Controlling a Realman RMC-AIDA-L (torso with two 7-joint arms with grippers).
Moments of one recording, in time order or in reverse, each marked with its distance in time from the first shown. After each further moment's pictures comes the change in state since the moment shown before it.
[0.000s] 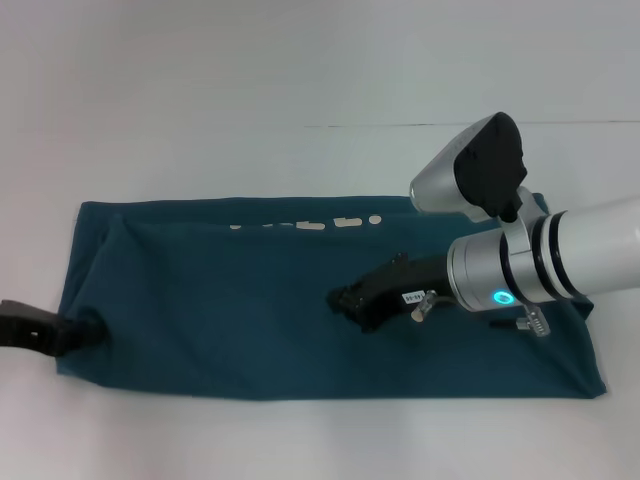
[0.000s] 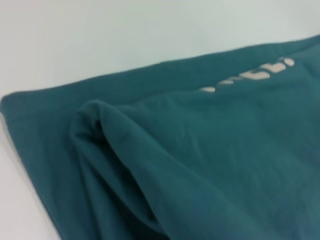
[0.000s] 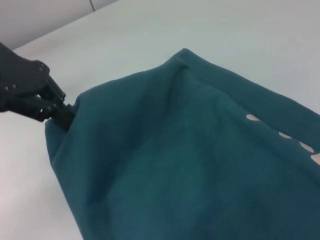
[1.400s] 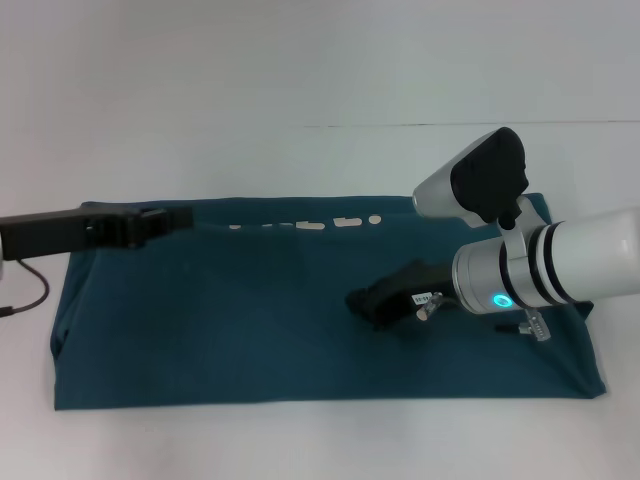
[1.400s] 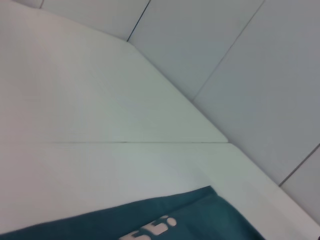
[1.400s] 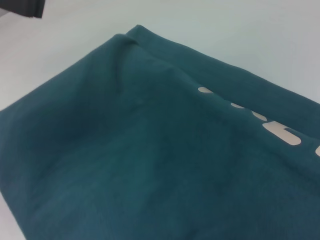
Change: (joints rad) left arm -0.040 -0.039 -0.047 -0.054 -0.391 0.042 -0.005; right arm 0.057 0.002 0.013 0.164 0.001 0.104 -0.009
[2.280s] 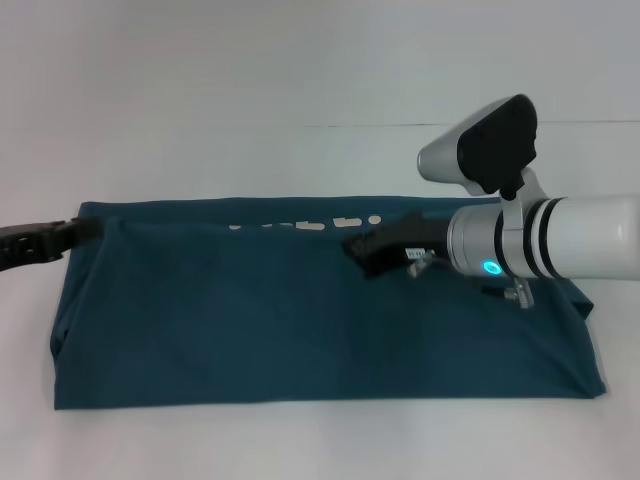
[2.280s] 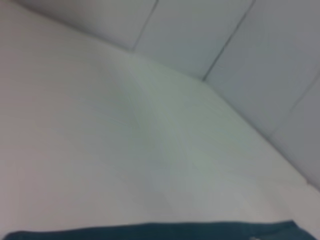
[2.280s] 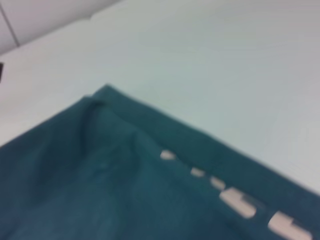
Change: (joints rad) left arm 0.113 0.011 -0.083 -0.011 -0.031 -0.116 0.067; right arm -0.004 0.002 -0.023 0.005 0.155 0.182 -0.114
